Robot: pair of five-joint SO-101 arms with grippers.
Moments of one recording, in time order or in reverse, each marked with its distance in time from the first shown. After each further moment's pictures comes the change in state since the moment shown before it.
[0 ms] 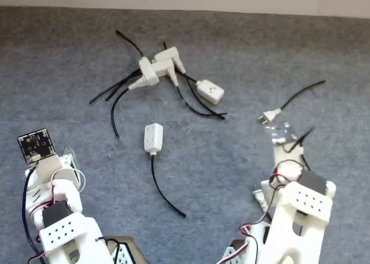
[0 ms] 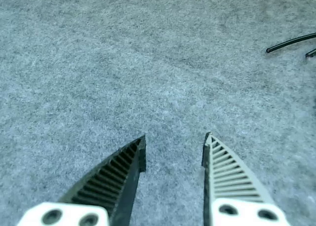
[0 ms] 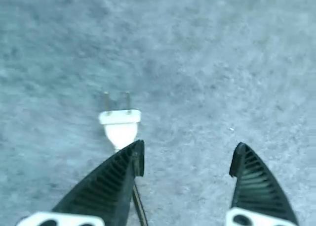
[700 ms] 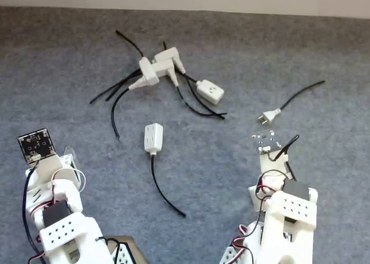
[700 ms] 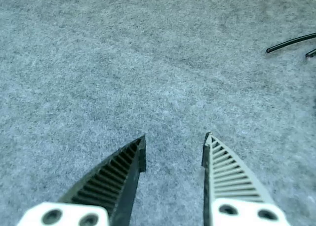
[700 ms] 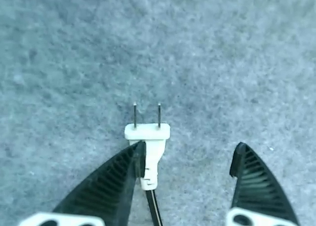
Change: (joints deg) left arm 0.0 0.0 0.0 0.0 0.0; right arm -5.1 -0.5 11.6 -9.4 -4.0
